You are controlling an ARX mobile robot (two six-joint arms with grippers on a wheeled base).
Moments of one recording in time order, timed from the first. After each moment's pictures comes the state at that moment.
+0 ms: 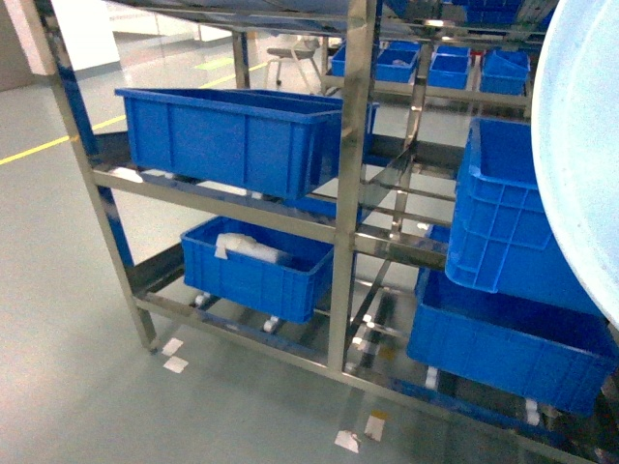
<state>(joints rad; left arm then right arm) 0.00 0.01 0.01 -0.01 0.00 0.00 0.02 0.50 0.18 0.54 -0.19 -0.12</state>
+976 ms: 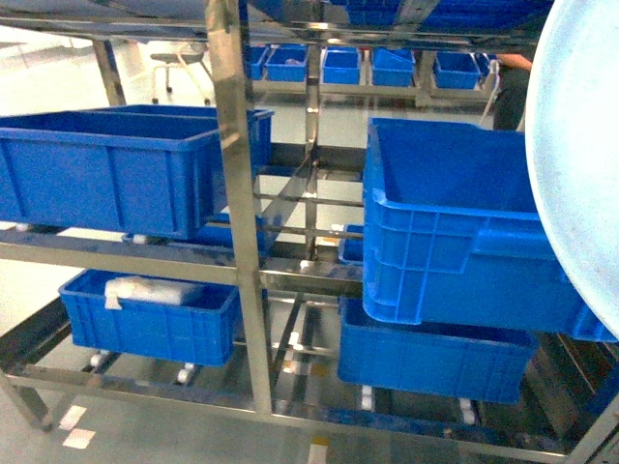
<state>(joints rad) 0.00 0.01 0.01 -0.01 0.00 0.00 0.02 0.50 0.18 0.54 -0.19 -0.12</state>
